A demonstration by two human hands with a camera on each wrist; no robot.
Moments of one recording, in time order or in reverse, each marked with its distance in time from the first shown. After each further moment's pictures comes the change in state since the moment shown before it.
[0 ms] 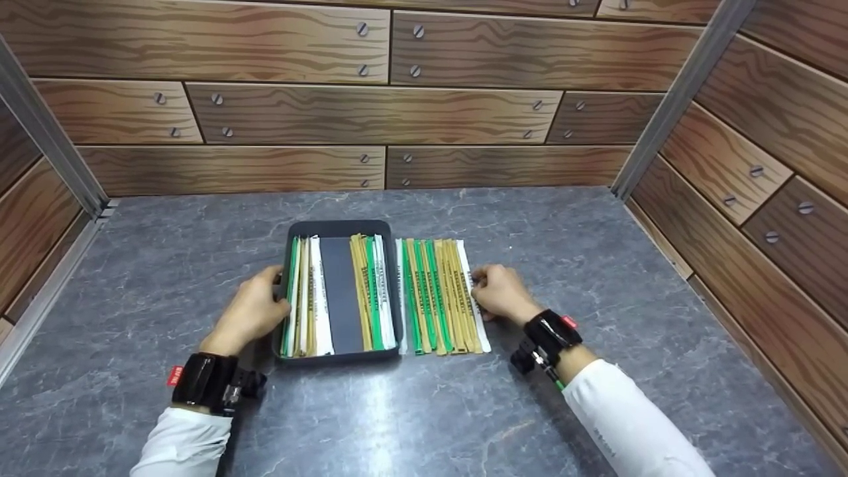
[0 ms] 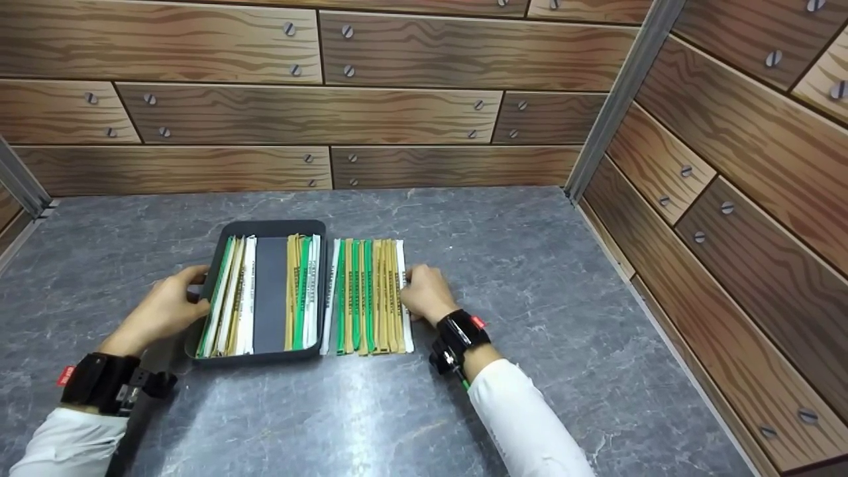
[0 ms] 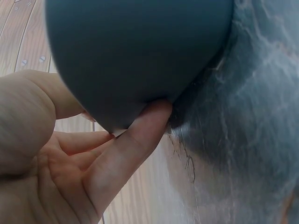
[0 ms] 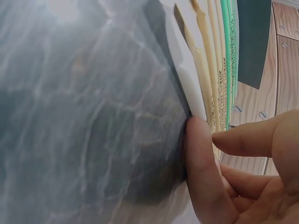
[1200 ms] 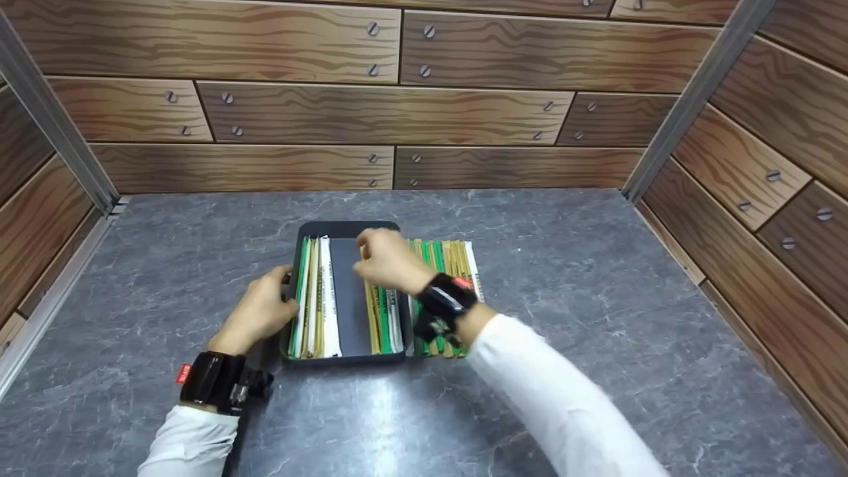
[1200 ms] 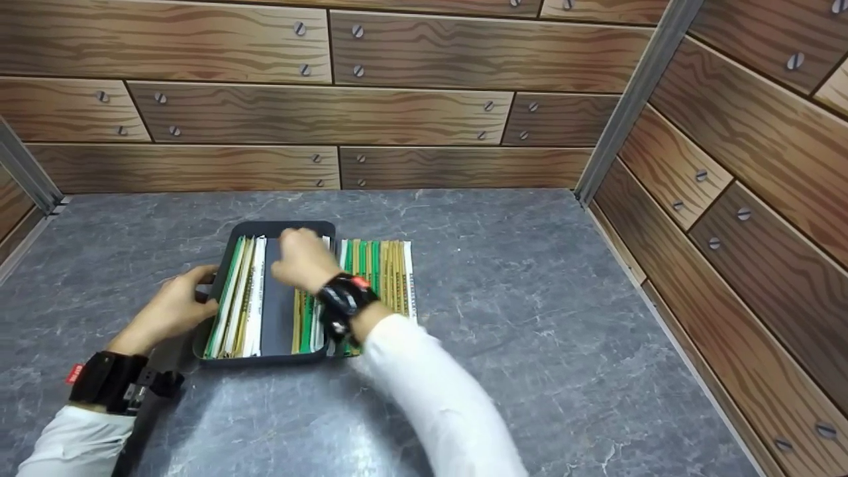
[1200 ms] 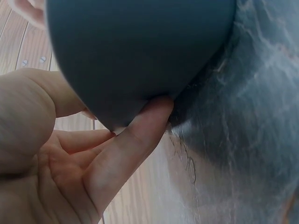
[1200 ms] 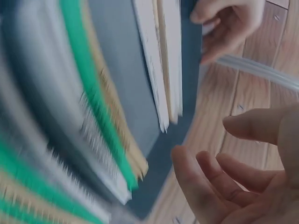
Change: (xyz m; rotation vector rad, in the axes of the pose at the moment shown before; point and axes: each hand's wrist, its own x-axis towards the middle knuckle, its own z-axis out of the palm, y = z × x) left_hand 0.001 0.000 0.001 -0.021 -0.013 -0.015; right_hand 0.018 -0.179 0.061 -0.161 -0.157 -0.329
